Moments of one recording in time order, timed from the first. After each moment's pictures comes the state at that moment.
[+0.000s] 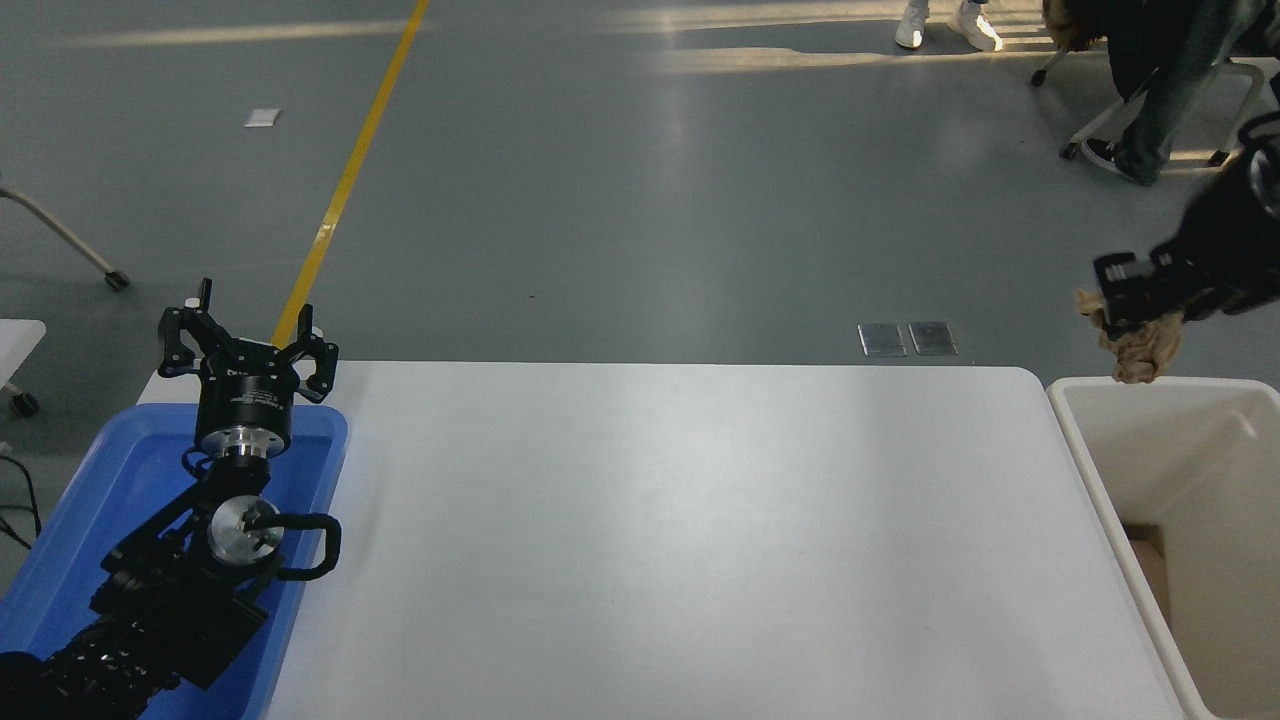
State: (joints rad) left arm -0.61 0.18 -0.96 -0.41 -0.12 -0.52 -0.59; right arm 2.29 -0.63 -1.43 1.36 -0.56 0.64 -0.08
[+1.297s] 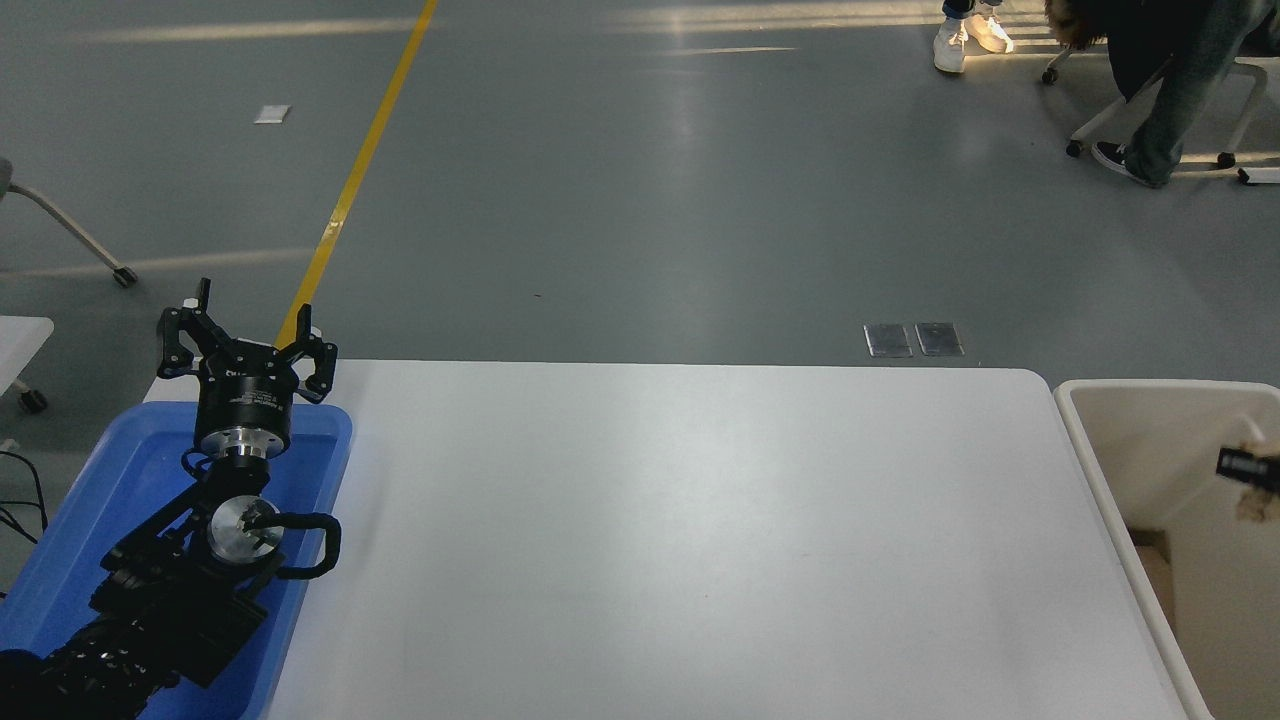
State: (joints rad) left arm -0.61 0.18 -0.96 -0.40 -0.12 -0.52 -0.59; right arm 0.86 -0.58 -0.77 0.34 -0.56 0.23 -0.02
